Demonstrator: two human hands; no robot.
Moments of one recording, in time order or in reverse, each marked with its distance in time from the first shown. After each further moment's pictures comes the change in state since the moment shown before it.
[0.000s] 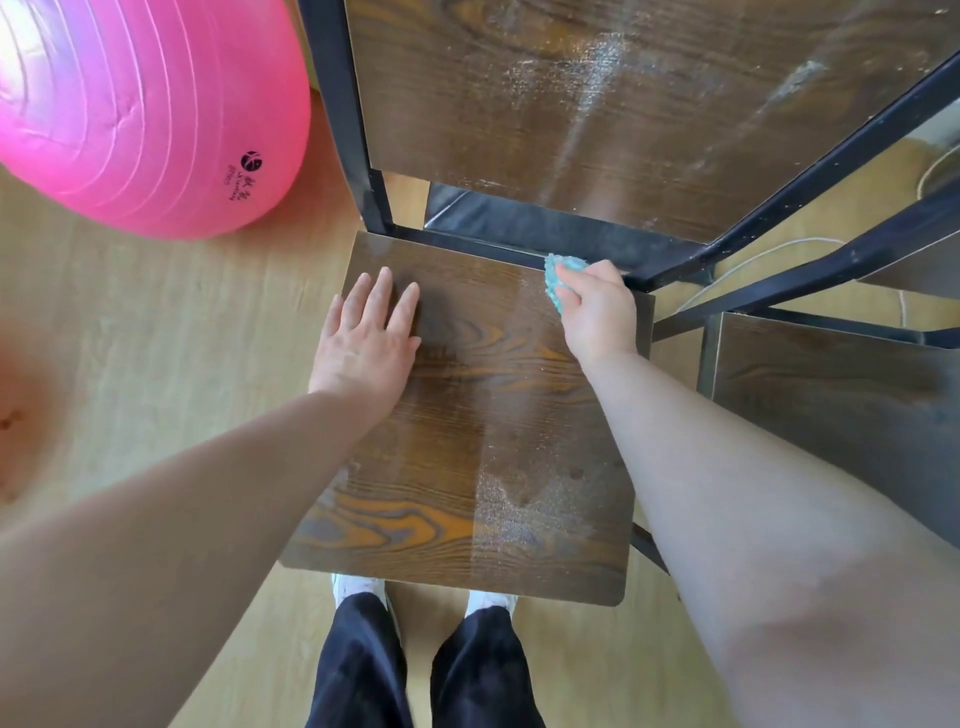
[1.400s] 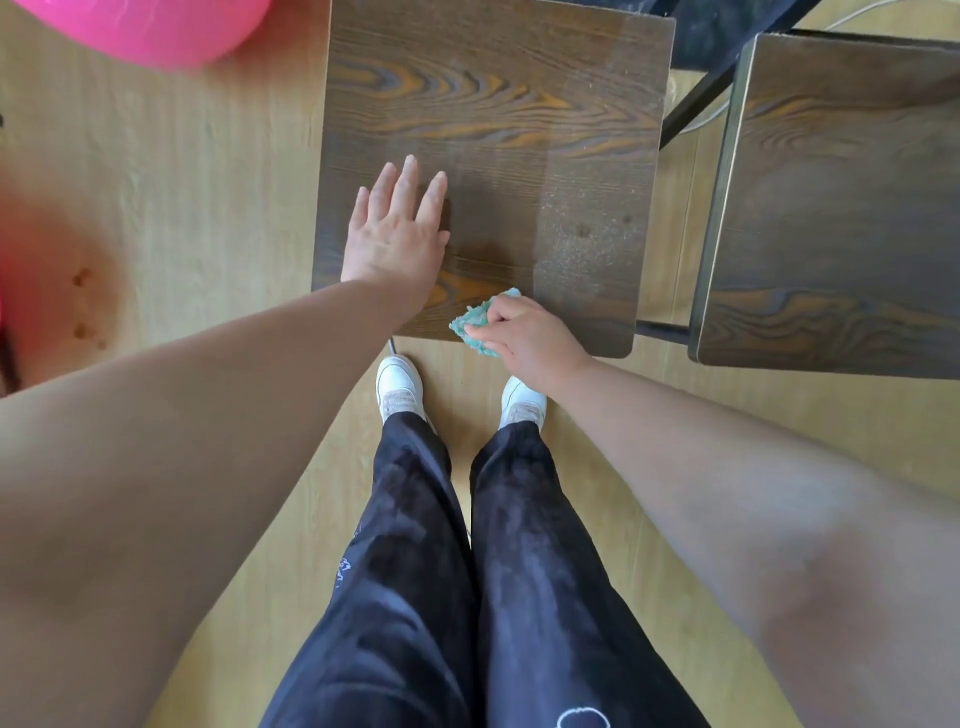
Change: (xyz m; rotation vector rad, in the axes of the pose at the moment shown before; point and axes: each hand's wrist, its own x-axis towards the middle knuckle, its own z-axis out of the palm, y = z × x) left_hand -0.137 0.042 0.040 0.045 -0.054 0.045; right_hand -0.283 0.043 0.052 -0.008 -0.580 -0.322
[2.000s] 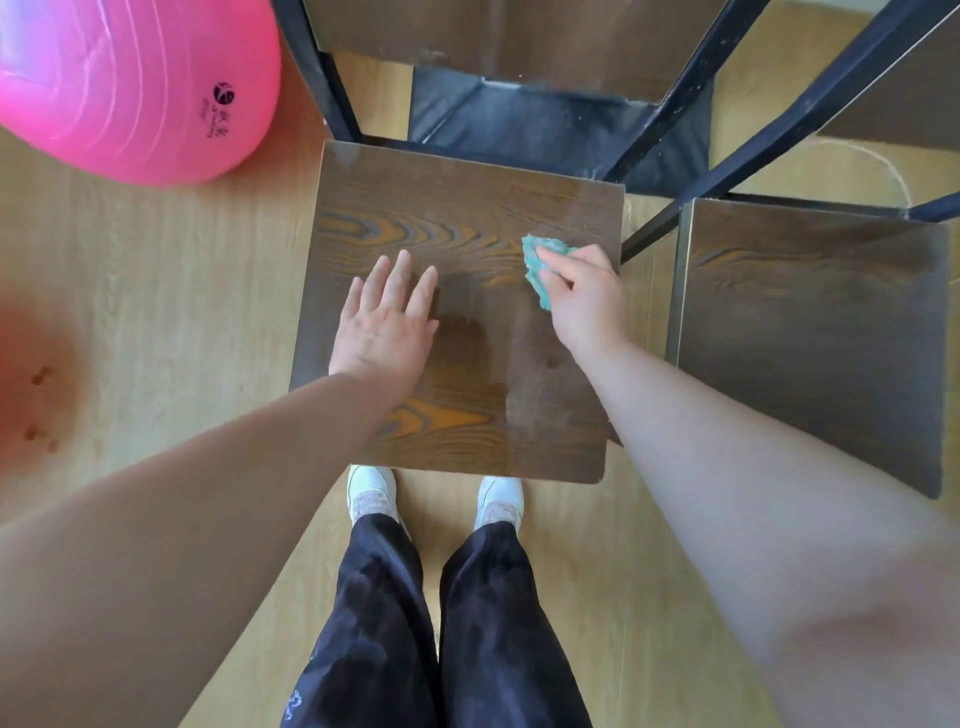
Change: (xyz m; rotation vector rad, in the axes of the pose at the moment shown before) left_hand 0.048 0.004 -0.021 0.014 0.013 0.031; right_hand 0.090 0.019 -0.154 0.352 0.581 0.335
